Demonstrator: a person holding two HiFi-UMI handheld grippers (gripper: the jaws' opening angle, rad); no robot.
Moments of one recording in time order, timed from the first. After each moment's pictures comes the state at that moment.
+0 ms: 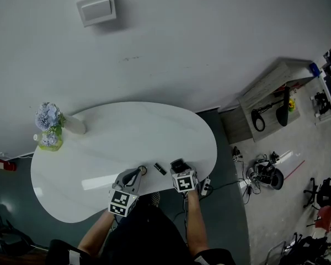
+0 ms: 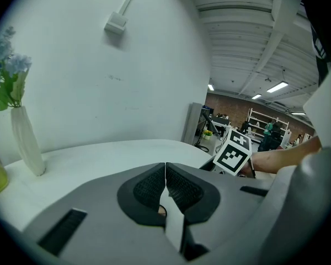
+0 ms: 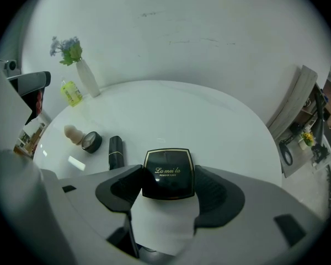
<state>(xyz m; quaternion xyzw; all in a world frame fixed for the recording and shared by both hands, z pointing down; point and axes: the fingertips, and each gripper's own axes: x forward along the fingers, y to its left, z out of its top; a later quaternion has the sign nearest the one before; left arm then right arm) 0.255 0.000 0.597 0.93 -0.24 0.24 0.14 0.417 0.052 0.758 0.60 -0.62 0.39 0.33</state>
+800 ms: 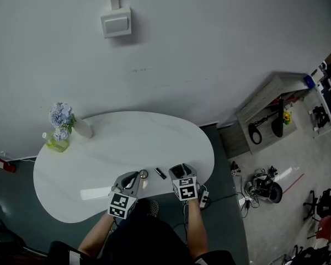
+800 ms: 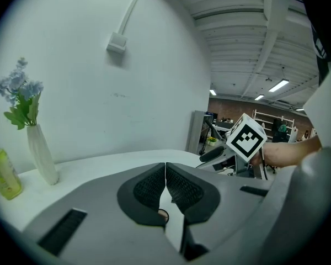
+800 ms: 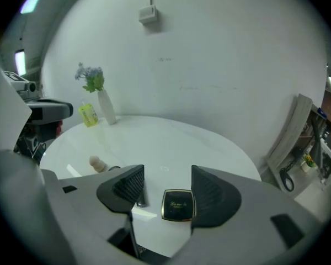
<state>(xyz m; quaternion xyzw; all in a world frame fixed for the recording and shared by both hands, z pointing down) 0.238 0.014 0.557 0.93 -0.28 0.20 0.11 0.405 0.034 0.652 0.63 -0.68 0.28 0.27</state>
